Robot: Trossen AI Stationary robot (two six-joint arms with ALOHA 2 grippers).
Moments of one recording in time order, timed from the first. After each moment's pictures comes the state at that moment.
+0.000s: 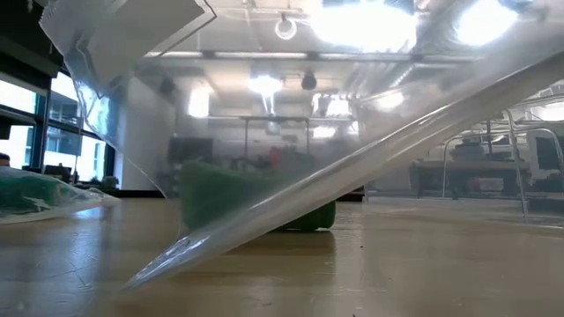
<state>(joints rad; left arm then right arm) -0.77 2.01 1.53 -0.10 -0.79 -0.10 0.83 1.90 1.29 0.04 0.78 0.36</state>
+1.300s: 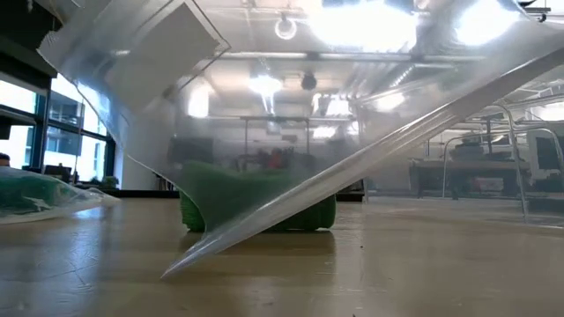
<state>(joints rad) -0.83 2.01 1.54 -0.59 -0.74 -0.49 0.83 1.89 1.29 0.04 0.78 0.36</state>
